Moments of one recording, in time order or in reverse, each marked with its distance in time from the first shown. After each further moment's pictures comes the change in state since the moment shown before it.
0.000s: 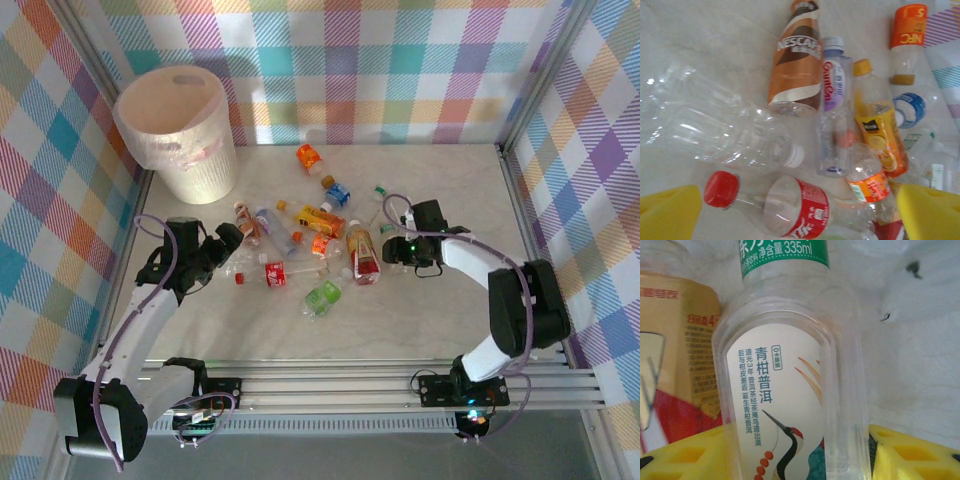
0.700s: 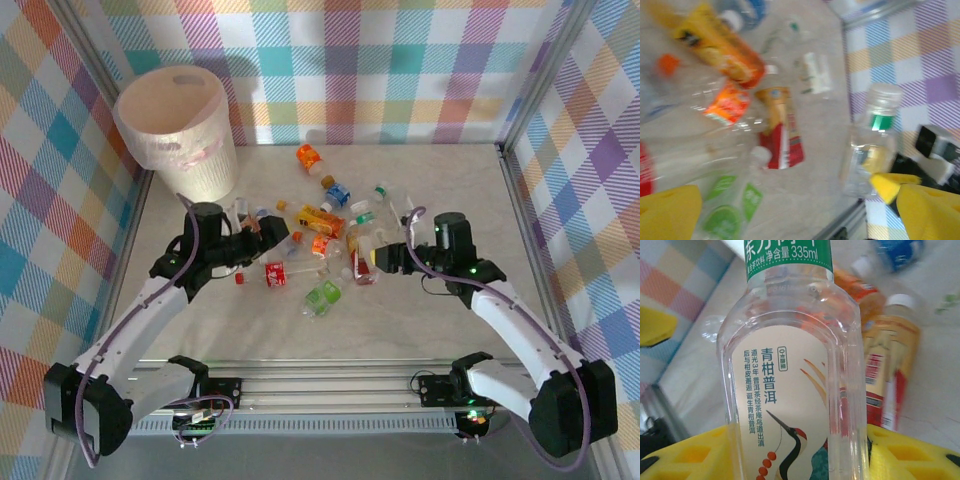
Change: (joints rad) left arm -0.261 0.054 0.113 0.197 0.357 0.063; right arm 0.085 -0.492 -0.159 0.133 -0.380 -0.024
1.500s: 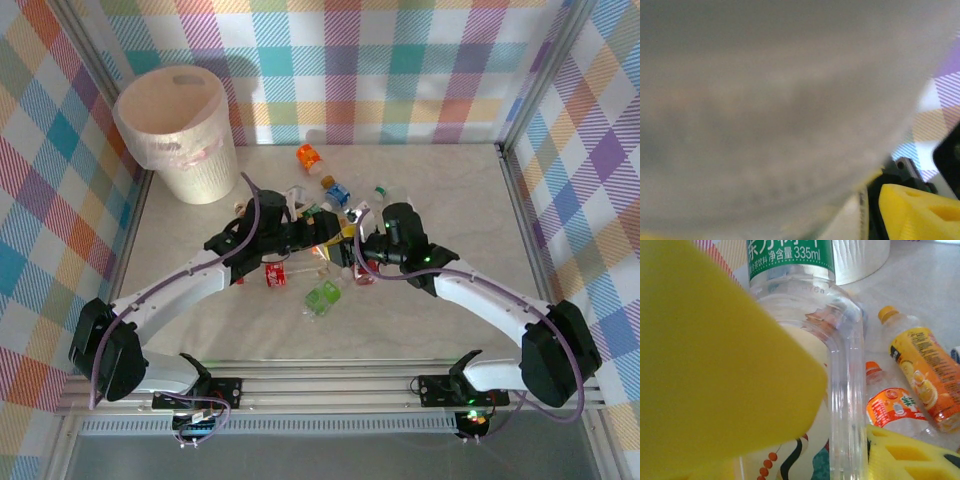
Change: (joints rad) left arm -0.298 0.286 0.172 0.142 -0.243 -0.028; right arm 0.285 0.242 0.120 0.313 0.161 -0.116
